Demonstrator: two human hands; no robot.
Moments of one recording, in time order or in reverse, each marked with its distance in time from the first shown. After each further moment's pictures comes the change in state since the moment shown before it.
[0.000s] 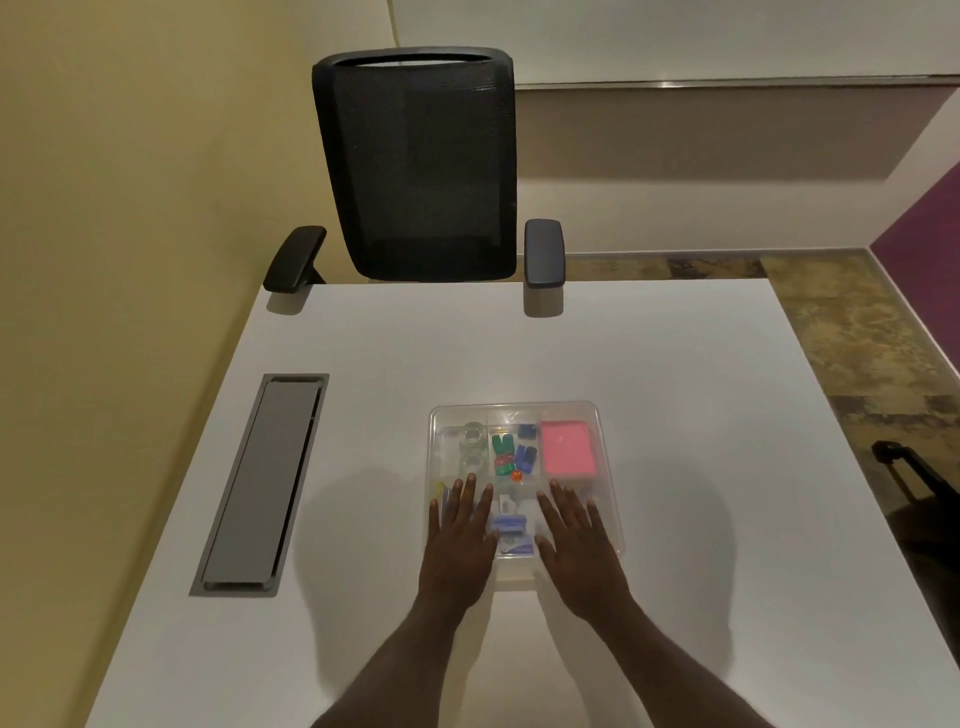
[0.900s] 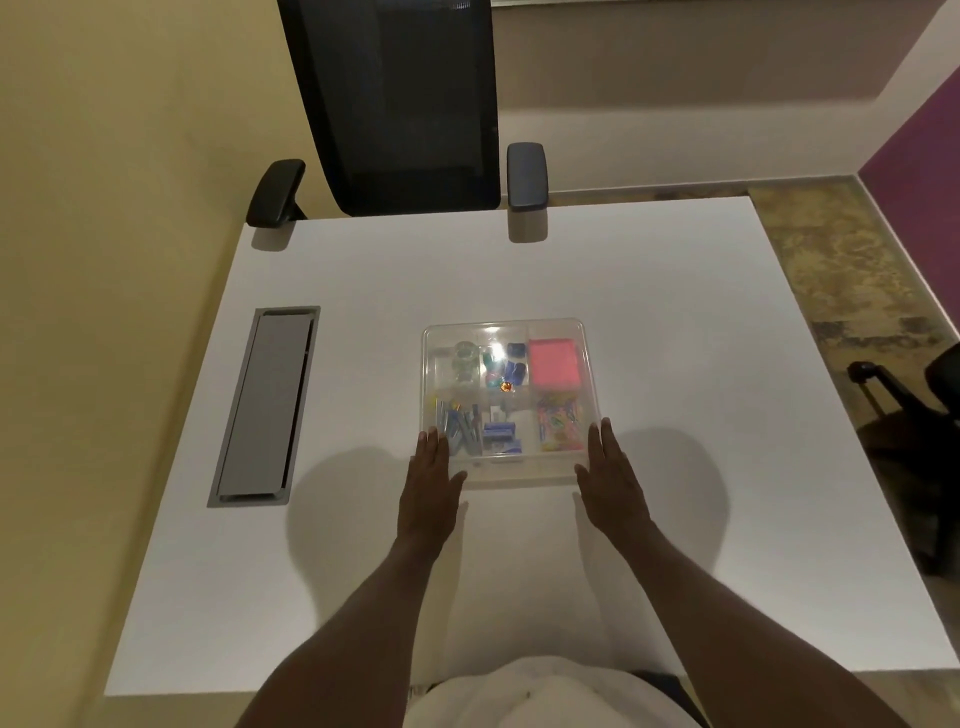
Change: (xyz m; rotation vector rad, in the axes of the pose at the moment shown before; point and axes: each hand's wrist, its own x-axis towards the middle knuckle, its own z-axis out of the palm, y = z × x) left_hand -0.070 -0.014 0.002 -0.321 0.085 -0.155; right_hand -0.070 0.021 -0.014 0.142 0.036 0.253
